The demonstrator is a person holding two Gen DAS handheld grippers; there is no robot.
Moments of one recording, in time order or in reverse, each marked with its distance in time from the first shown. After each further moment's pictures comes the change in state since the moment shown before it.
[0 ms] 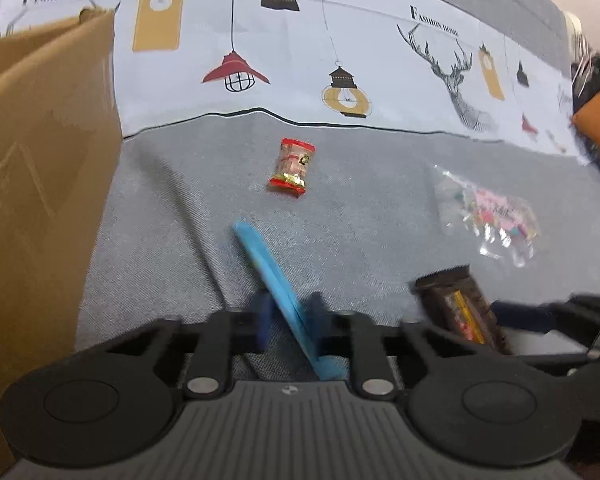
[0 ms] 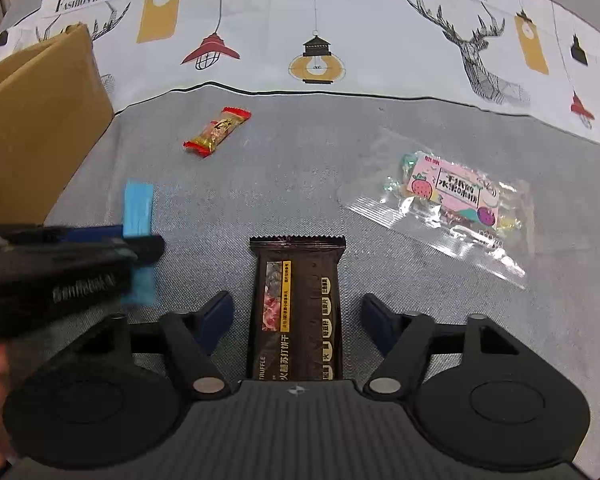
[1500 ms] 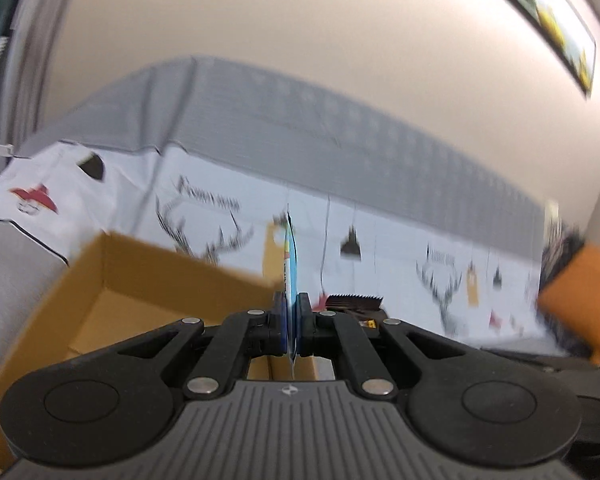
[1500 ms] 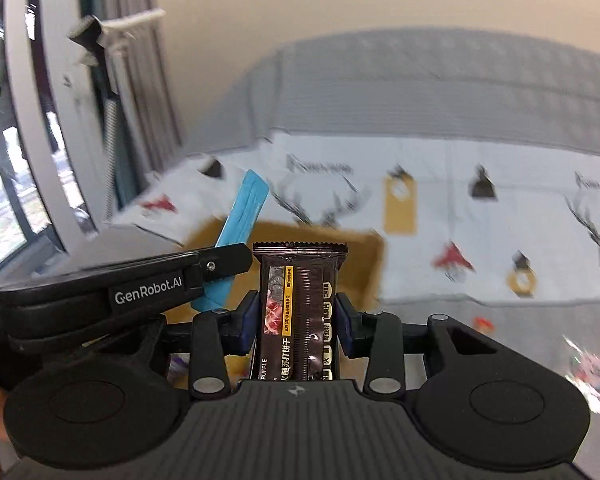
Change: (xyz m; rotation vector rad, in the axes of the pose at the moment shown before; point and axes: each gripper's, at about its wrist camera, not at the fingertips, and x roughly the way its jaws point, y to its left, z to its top) left arm -0.272 0.160 0.050 -0.170 -0.486 -0.039; right arm -0.180 0.206 0.088 -0.097 -0.364 0.356
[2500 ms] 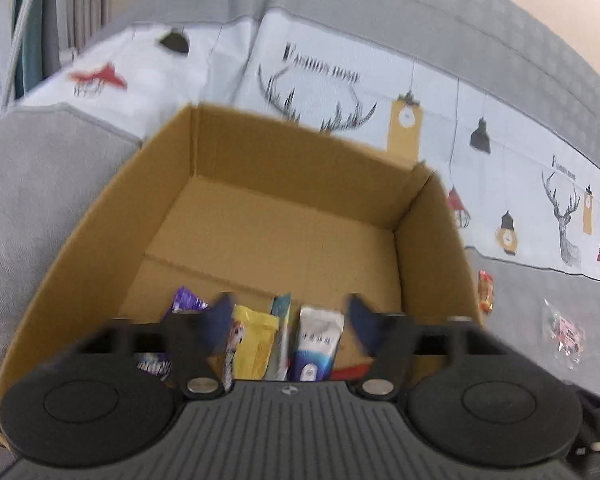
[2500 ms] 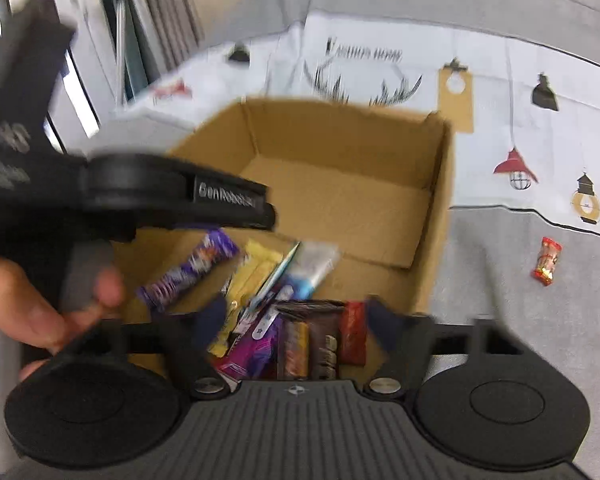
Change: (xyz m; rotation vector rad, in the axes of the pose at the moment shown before) left arm 0.081 0.036 -0.028 0.013 0.349 0.313; right arm 0.077 0.024 -0.060 0.007 0.243 0.070
